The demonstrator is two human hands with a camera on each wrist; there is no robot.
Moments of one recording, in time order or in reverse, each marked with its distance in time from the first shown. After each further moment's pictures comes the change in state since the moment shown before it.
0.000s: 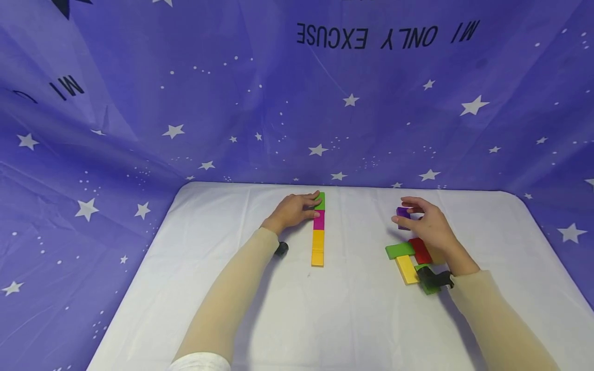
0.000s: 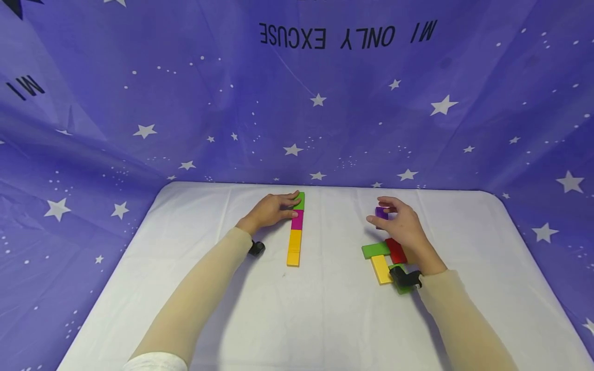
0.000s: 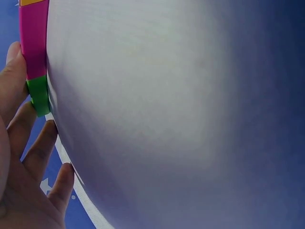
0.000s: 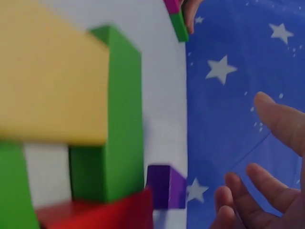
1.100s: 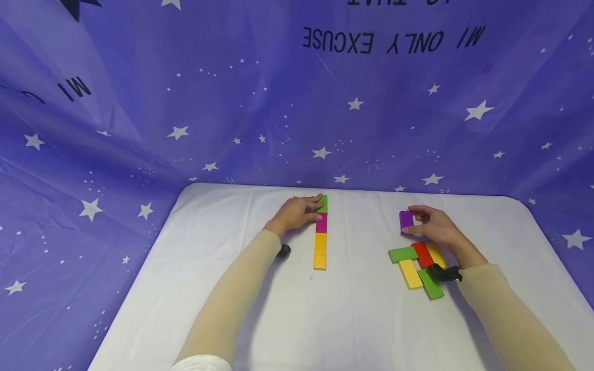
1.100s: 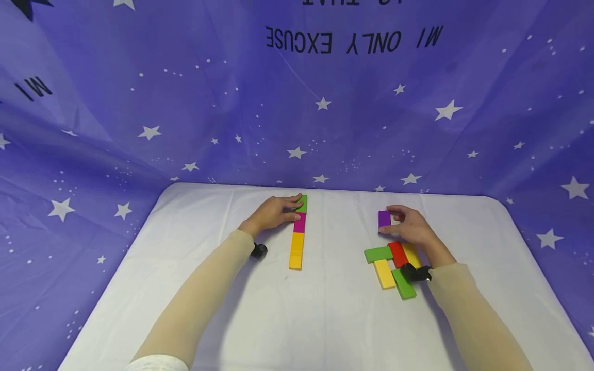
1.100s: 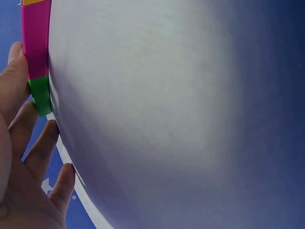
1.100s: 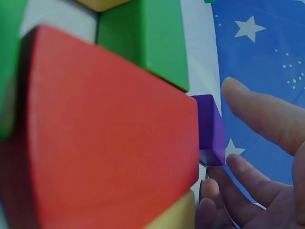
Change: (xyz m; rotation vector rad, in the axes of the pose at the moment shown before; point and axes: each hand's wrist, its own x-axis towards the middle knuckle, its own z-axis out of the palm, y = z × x) left_hand -0.002 -0.002 0.001 -0.031 0.017 0.009; right_hand 0.025 0.035 -0.011 0.043 -0.188 0.135
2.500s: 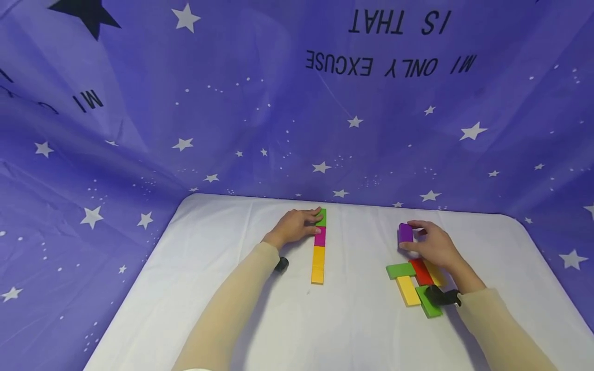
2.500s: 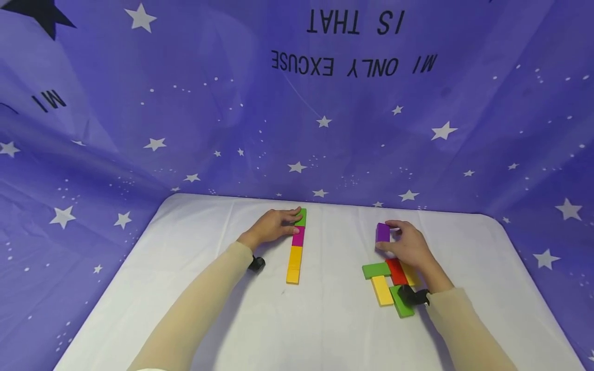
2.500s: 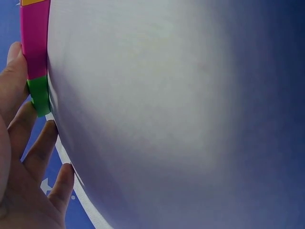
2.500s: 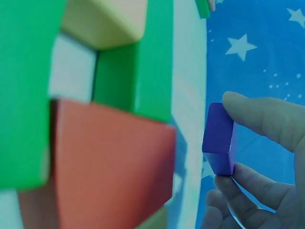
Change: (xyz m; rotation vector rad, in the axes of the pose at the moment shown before) left_hand -0.007 0.005 0.000 0.003 0.010 0.024; right_hand -0.018 -0.009 0.009 -0.254 0.152 -0.084
